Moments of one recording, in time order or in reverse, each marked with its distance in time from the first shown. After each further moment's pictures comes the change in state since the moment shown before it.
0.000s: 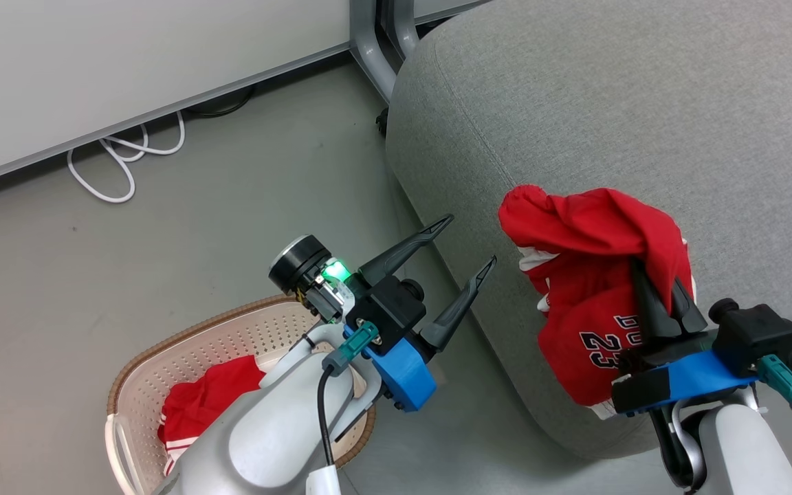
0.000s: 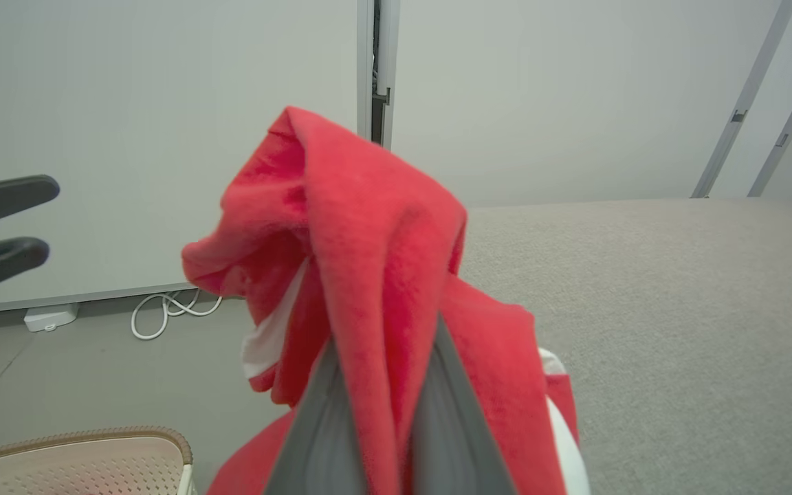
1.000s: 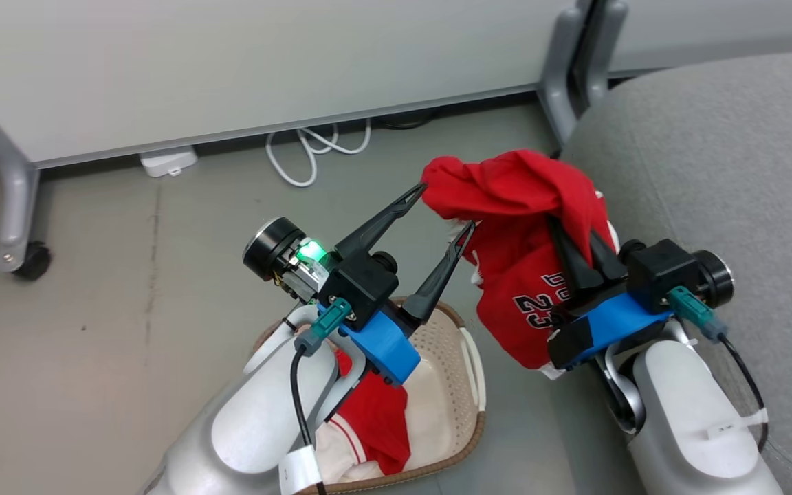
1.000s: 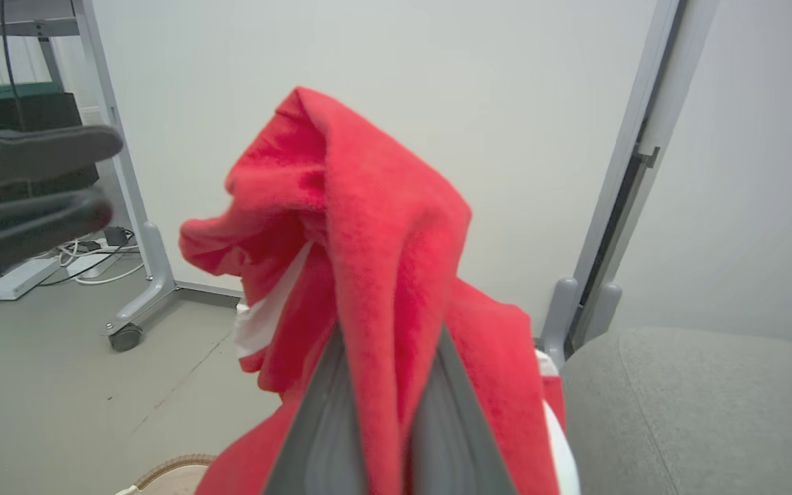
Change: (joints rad) left arm 0.002 -0.006 0.099 -0.017 0.002 0.005 0.000; right arm -0.231 0.000 0.181 0.225 -0.009 0.000 0.000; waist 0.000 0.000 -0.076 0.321
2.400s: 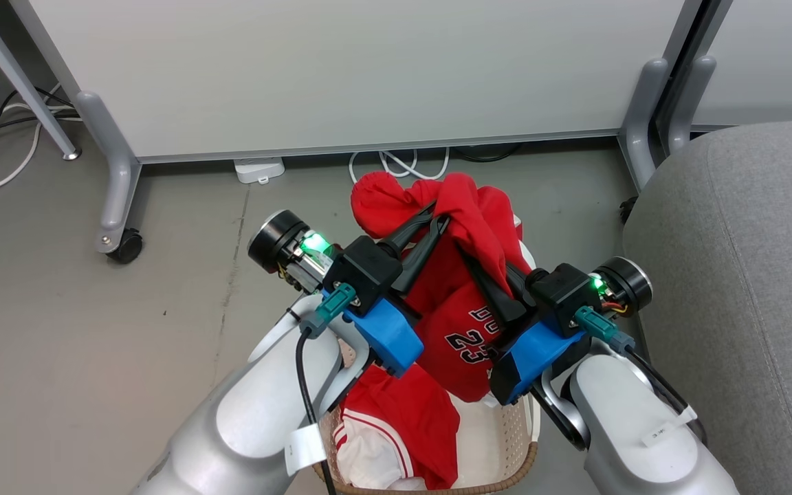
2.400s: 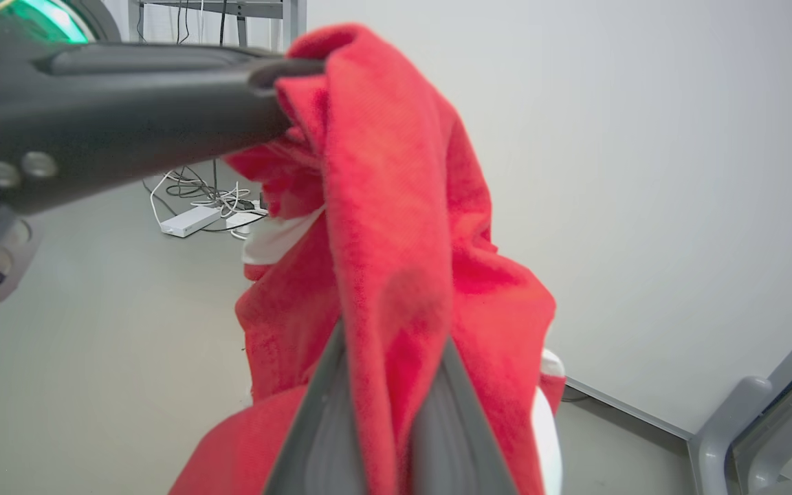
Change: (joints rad) left arm -0.045 -0.009 -0.035 0.059 -0.046 0.000 0.001; right arm -0.047 0.001 0.228 0.091 0.009 0.000 0.000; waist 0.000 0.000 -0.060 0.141
